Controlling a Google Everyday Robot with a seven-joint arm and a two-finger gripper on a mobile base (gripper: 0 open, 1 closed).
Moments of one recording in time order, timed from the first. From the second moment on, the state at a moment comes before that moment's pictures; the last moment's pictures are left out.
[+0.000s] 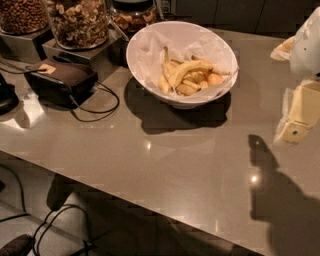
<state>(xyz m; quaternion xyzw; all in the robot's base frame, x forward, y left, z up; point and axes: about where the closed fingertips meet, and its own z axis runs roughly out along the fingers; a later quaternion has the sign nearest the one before) 0.438 -0.217 0.976 -0.60 0.78 -0.03 0.16</state>
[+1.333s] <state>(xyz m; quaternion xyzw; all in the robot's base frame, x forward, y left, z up) 0.504 -0.181 0.999 -0.64 0.75 -0.04 0.16</state>
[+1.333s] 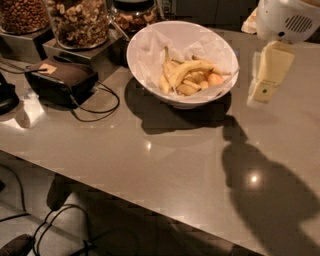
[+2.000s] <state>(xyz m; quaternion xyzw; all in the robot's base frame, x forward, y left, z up) 0.559 -0.142 1.026 -0.66 0.72 -0.02 0.20</state>
